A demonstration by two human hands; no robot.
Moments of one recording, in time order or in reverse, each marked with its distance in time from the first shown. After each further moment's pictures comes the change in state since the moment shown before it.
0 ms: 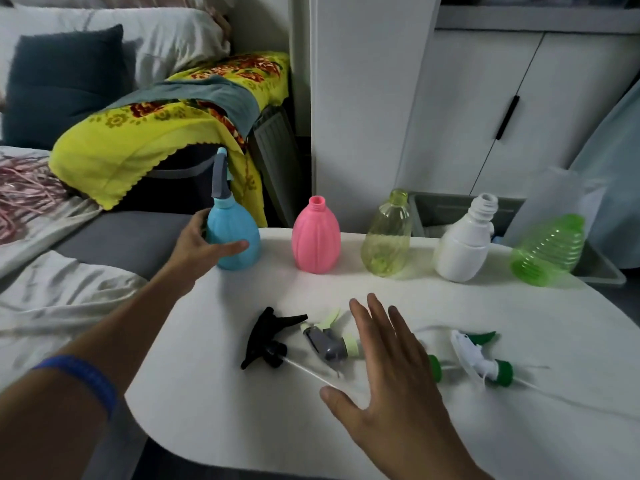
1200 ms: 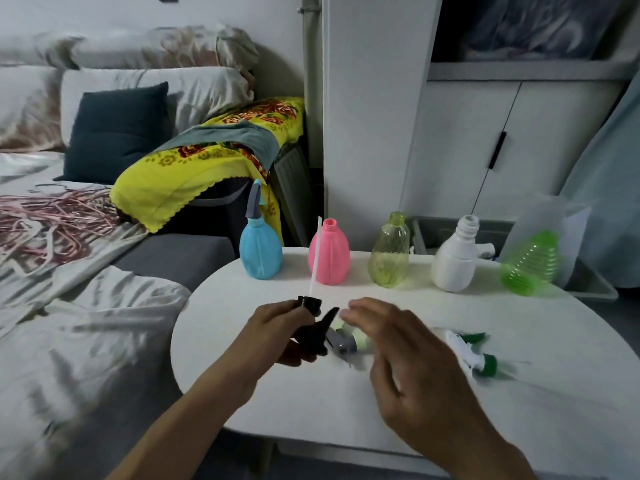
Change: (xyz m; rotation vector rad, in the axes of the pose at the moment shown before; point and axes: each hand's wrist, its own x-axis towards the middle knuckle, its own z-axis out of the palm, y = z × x) left_hand -0.214 0.108 0.042 -0.035 -0.399 -0.181; right_hand -0.031 -0.030 -0.063 0.061 0.295 -0.463
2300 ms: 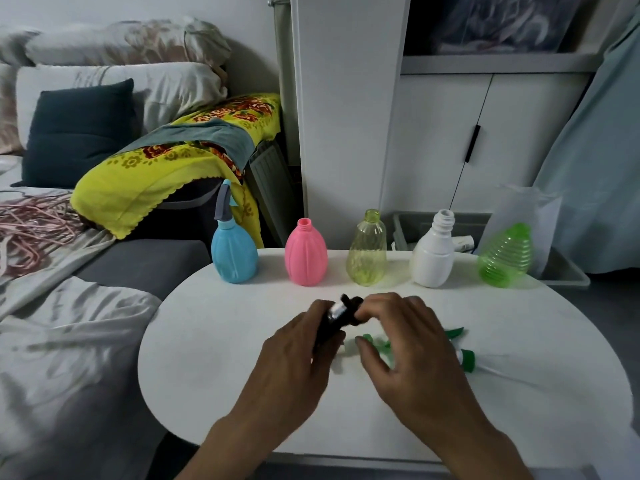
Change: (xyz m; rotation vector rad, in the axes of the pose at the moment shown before) left_hand -0.008 -0.004 0.060 0.576 0.199 0.682; right_hand 0.000 0.029 -0.003 -0.088 0.067 0.132
